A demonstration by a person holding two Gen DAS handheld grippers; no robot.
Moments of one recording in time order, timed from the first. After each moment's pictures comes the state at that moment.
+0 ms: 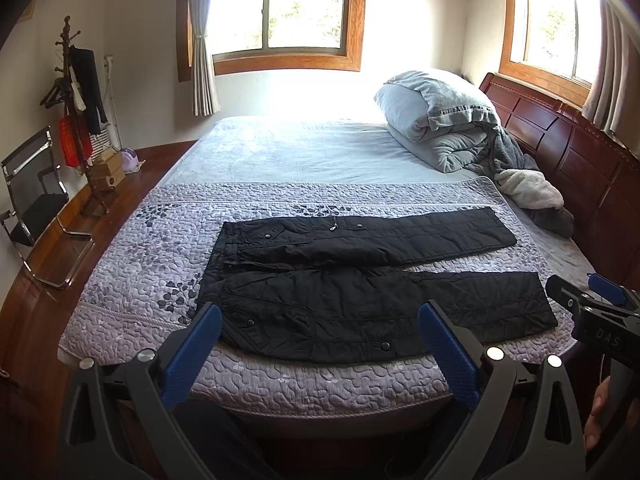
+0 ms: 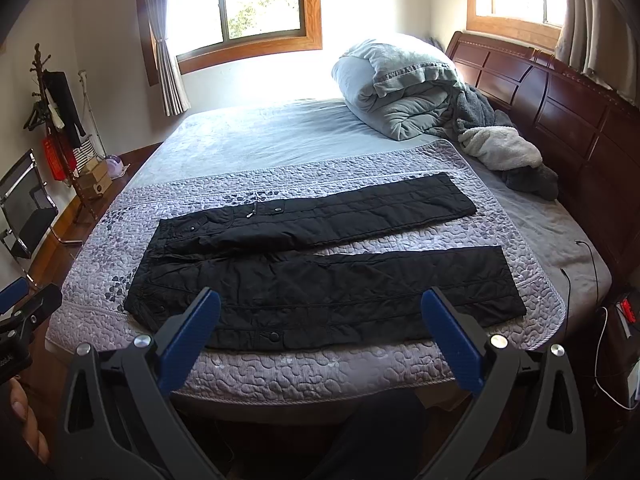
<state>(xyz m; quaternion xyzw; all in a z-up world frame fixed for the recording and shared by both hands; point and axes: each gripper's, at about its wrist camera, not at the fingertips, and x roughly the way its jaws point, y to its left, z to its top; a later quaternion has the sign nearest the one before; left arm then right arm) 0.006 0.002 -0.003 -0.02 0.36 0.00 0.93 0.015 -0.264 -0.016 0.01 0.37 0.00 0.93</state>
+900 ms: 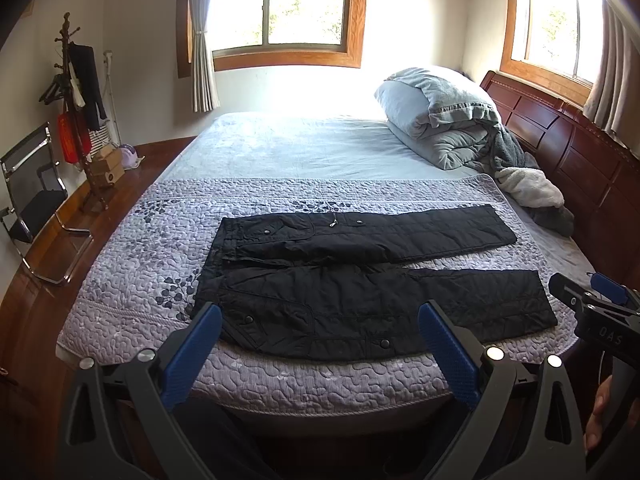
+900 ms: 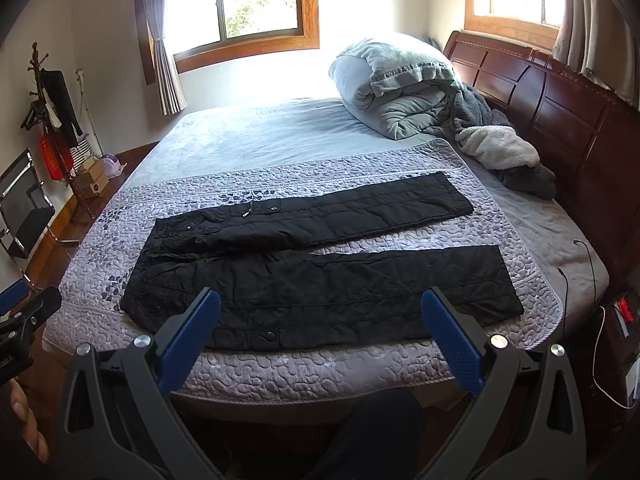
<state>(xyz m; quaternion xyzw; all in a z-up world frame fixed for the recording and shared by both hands) 0.007 0.002 -0.009 -0.03 0.37 0.00 0.93 0.018 -0.265 -0.013 0.01 0.37 0.00 0.93</state>
